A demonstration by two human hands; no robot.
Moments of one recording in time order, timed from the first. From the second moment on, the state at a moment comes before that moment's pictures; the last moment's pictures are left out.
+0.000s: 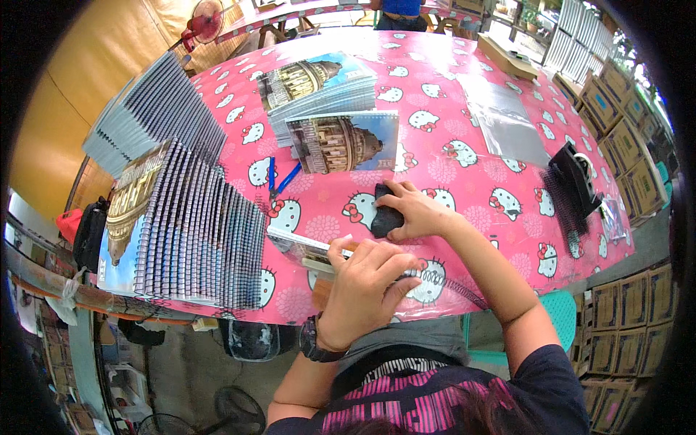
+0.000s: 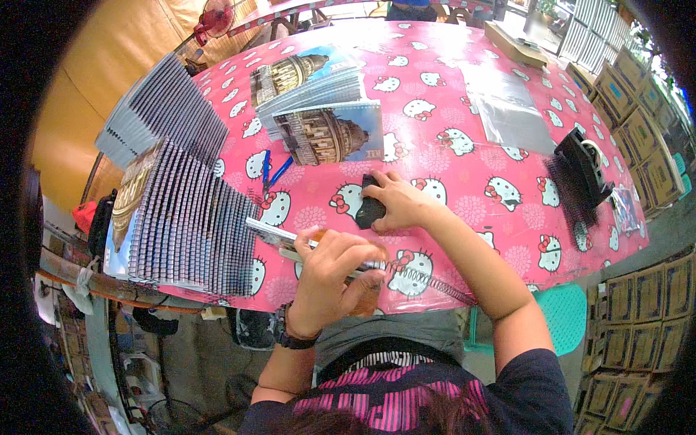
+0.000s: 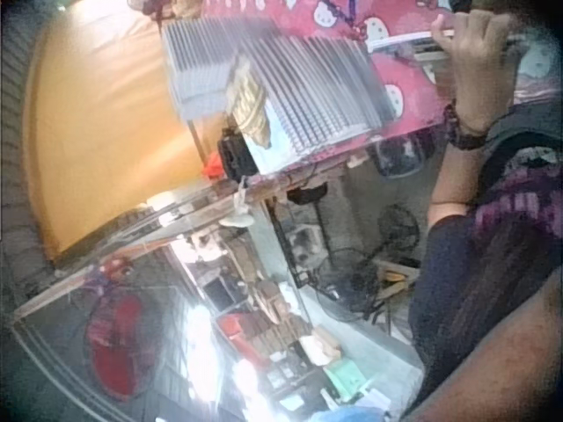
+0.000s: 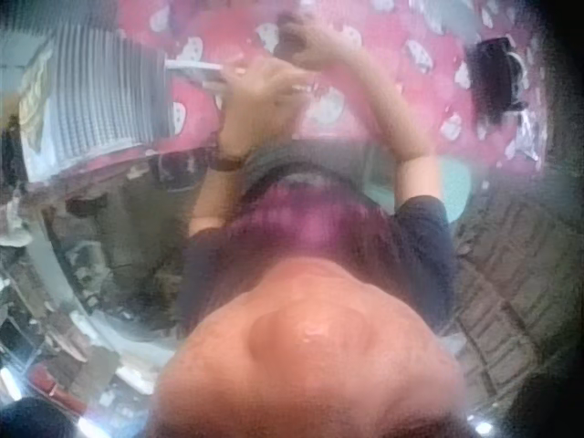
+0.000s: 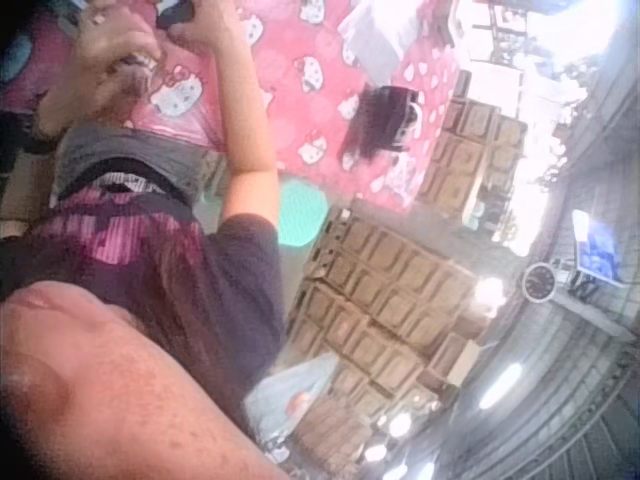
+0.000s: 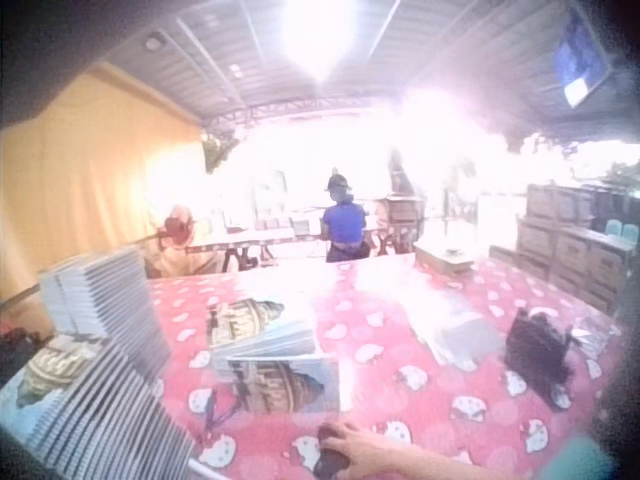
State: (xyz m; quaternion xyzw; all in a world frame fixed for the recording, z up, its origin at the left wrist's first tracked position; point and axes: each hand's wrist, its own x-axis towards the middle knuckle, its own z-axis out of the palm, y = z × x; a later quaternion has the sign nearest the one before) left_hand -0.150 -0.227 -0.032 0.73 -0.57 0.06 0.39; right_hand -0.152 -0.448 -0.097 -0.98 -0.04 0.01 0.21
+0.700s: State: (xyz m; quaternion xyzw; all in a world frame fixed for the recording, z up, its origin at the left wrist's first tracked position) left_hand -0.140 -0.211 -0.034 0.76 -0.50 0.11 0.40; right_hand -0.250 -0.450 -0.086 -0.66 0.04 -0.10 0.74
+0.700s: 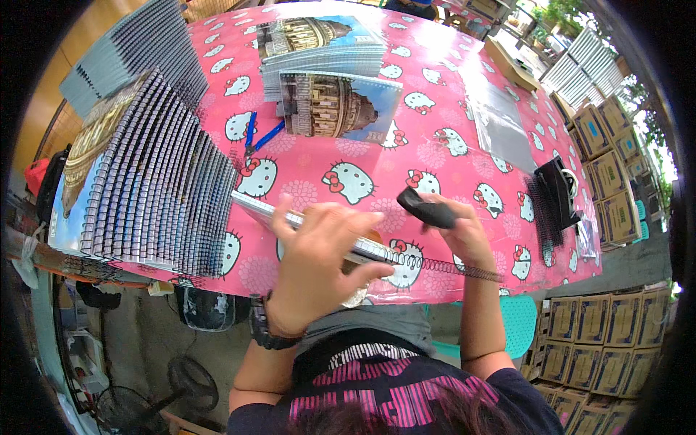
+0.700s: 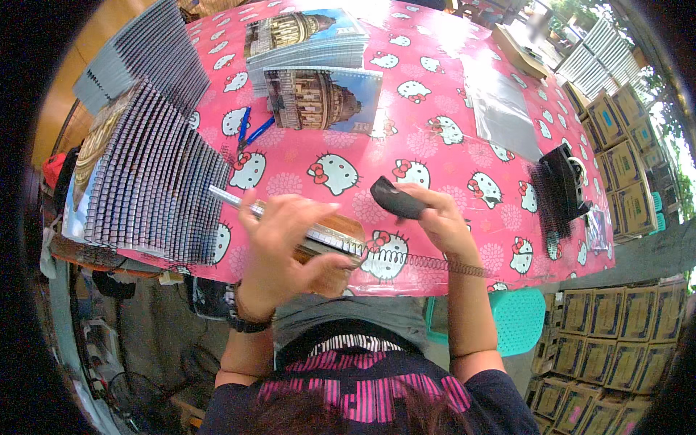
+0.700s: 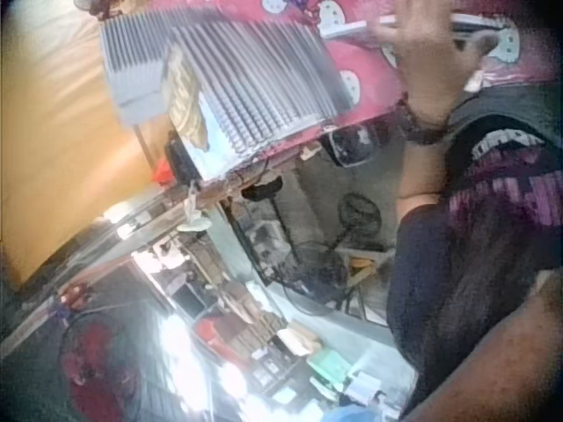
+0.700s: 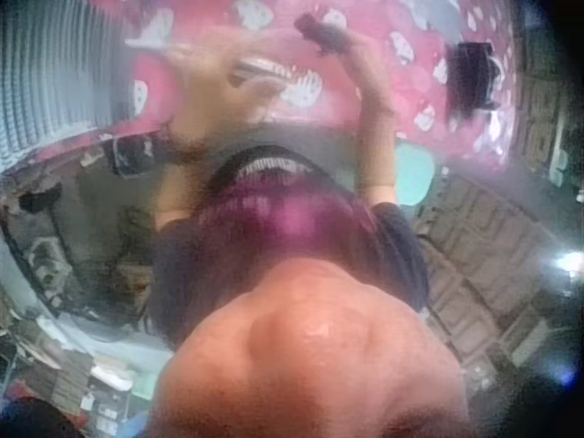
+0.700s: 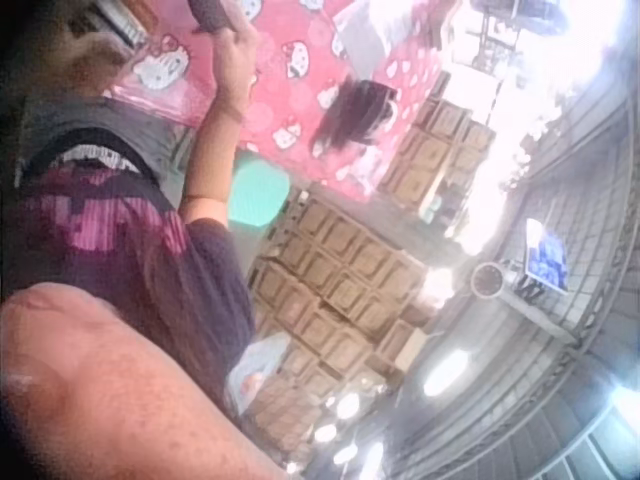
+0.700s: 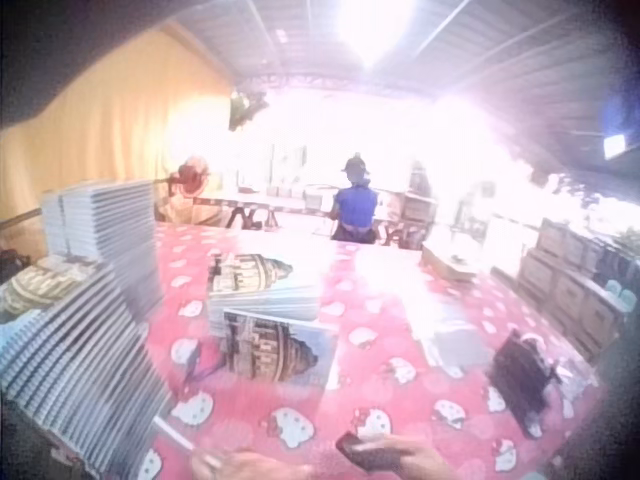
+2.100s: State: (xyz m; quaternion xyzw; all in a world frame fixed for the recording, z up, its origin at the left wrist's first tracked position) left_hand -0.098 -0.186 -0.099 0.62 -0.26 0.07 0.74; right_hand -0.216 -0.405 -0.038 -0.84 0.04 -0.02 0.55
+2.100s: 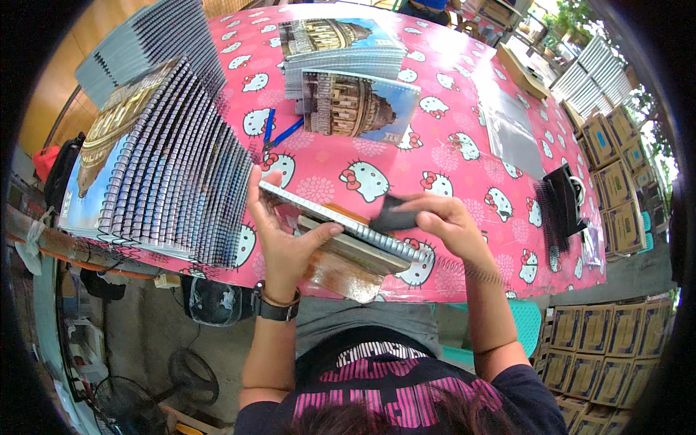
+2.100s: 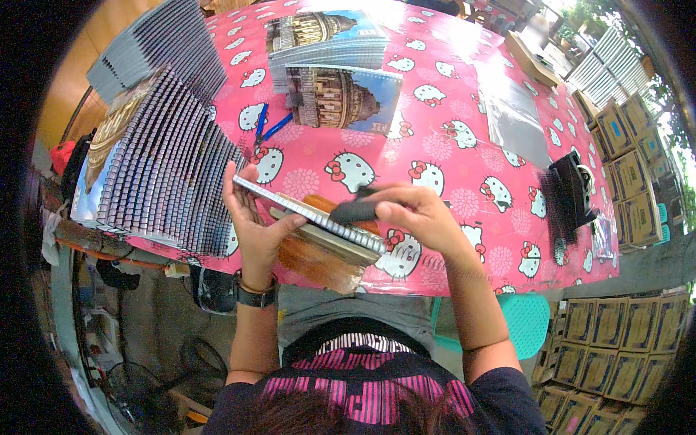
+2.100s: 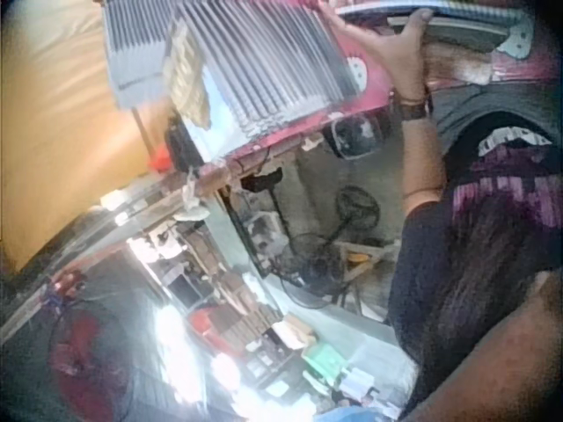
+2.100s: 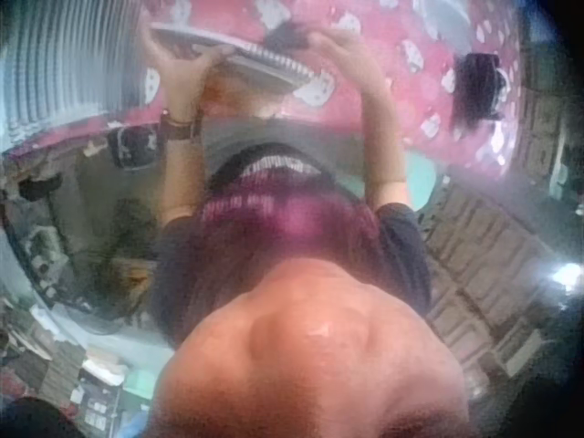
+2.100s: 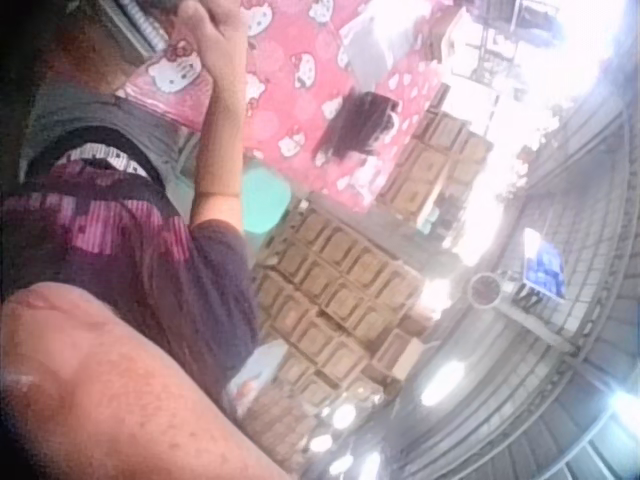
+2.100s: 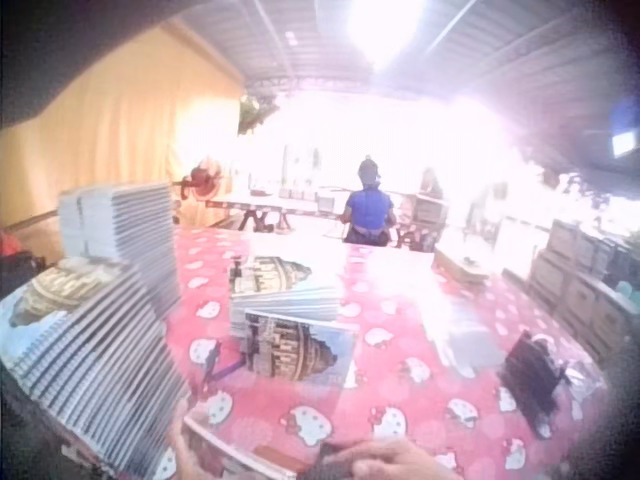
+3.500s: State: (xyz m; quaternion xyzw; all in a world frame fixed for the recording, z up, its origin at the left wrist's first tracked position) left_hand -0.101 -0.182 -0.107 0.48 -0.17 -0.04 0.86; right_hand -0.150 -0.386 -0.022 -0.89 0.01 -0.05 0.44
